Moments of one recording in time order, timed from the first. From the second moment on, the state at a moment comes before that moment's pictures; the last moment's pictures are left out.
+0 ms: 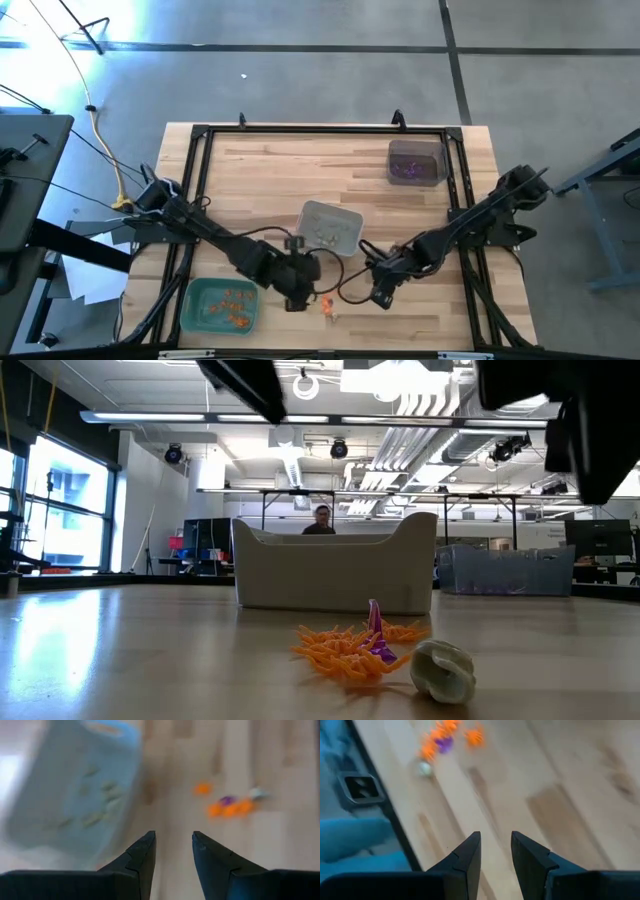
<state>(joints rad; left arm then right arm) -0.53 1.84 1.58 -0.90 -0.42 -0.47 0.54 1.60 1.00 -0.45 -0.02 1.09</state>
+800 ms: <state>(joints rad) -0.39 1.94 1.21 -0.08 -0.08 -0.76 0.56 1.57 1.29 -1.20 0.02 0.86</state>
